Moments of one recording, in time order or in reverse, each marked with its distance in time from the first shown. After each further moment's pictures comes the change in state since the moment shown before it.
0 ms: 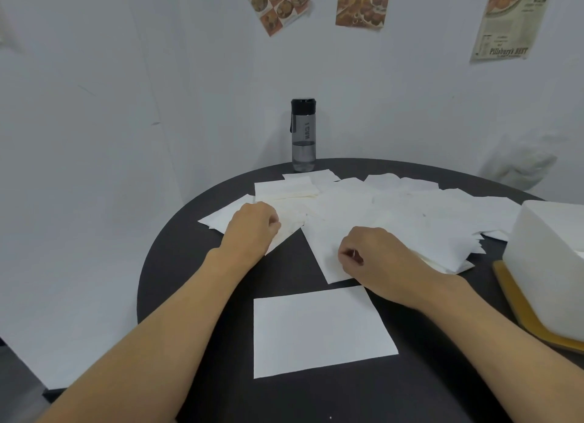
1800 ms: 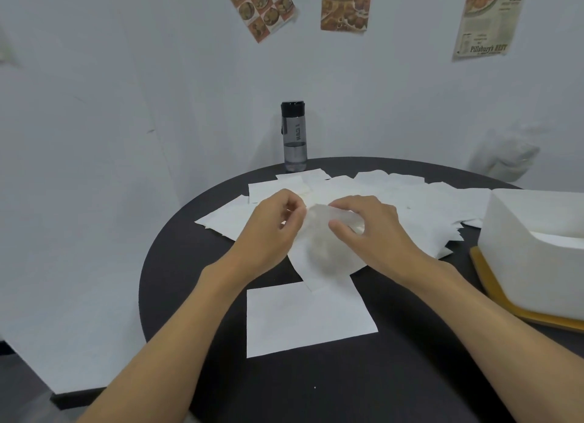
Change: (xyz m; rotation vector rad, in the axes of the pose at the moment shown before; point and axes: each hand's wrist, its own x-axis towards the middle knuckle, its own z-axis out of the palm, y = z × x) left_hand -0.060 0.072 -0.039 -0.571 0.016 0.215; right_hand -0.005 -0.001 -0.013 0.265 0.331 0.034
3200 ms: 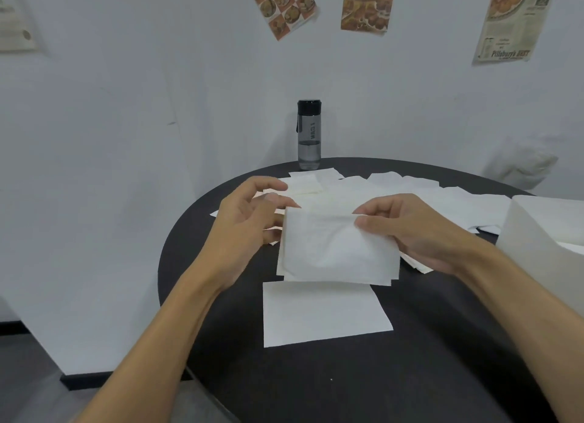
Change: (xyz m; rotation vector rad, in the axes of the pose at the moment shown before) left_hand -0.037 0.012 -0.046 -0.583 0.107 -0.149; right_hand 0.001 -0.008 -0.038 0.716 -0.371 0.313
